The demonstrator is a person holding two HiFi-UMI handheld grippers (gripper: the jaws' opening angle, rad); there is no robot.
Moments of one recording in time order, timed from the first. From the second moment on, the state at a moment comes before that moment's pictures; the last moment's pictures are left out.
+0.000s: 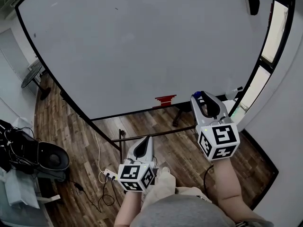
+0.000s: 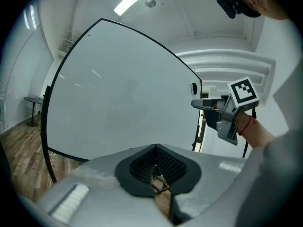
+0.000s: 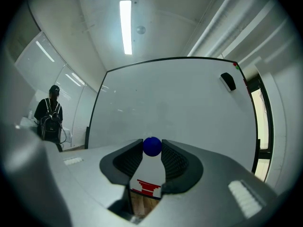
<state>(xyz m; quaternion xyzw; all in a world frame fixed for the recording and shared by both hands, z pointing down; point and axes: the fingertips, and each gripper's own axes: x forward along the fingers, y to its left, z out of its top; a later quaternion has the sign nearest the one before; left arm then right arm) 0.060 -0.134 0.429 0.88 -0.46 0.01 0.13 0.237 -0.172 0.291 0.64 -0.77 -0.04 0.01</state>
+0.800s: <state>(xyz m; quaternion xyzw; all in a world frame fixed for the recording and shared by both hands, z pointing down) -0.072 -0.140 0.422 0.82 -0.56 -0.01 0.14 0.091 -0.220 0.290 0.55 -0.84 -0.05 0.02</state>
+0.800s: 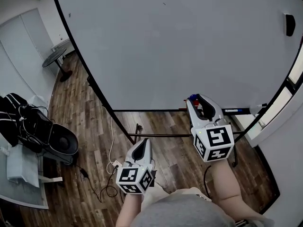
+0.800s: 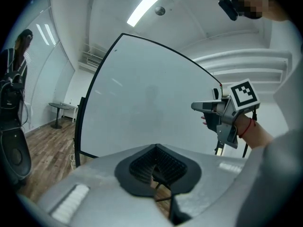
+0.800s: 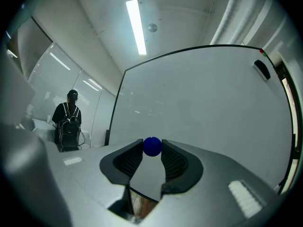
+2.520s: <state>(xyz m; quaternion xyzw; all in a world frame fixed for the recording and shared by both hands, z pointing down) -0.331 -0.312 0.424 0.83 -0.54 -0.01 0.15 -0.173 -0.428 0.255 0.59 -0.80 -0.09 0.04</state>
